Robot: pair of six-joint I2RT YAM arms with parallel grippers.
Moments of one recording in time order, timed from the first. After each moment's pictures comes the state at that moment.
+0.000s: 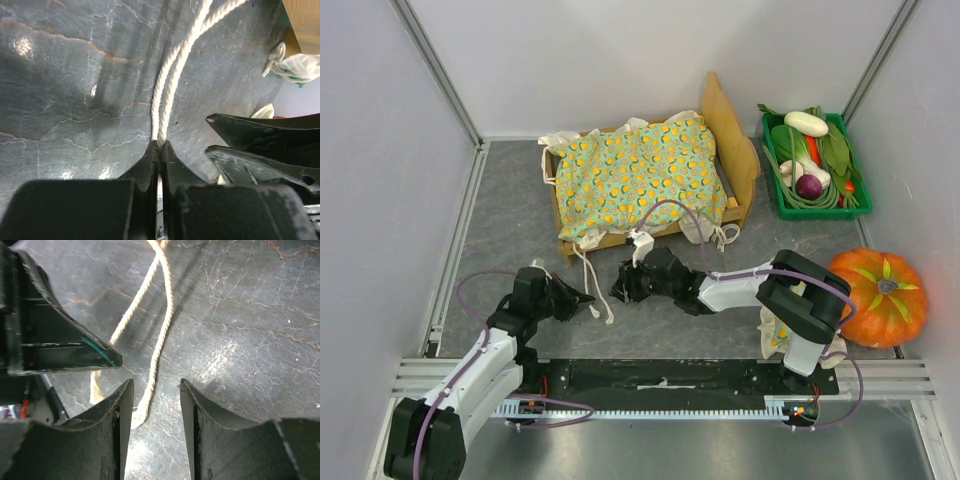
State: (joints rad) left arm -0.27 0.71 0.15 -0.18 0.31 -1.12; right arm 1.00 1.74 0.75 0.55 -0.10 0.58
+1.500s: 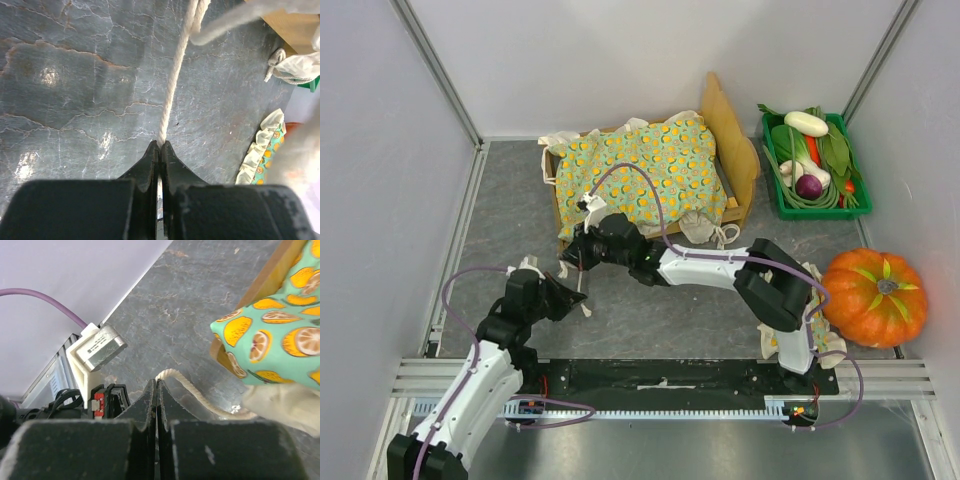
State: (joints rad) left arm -0.27 0.53 0.22 -0.40 0.21 -1.02; right arm 1.04 1.93 1.30 0.37 -0.11 0.56
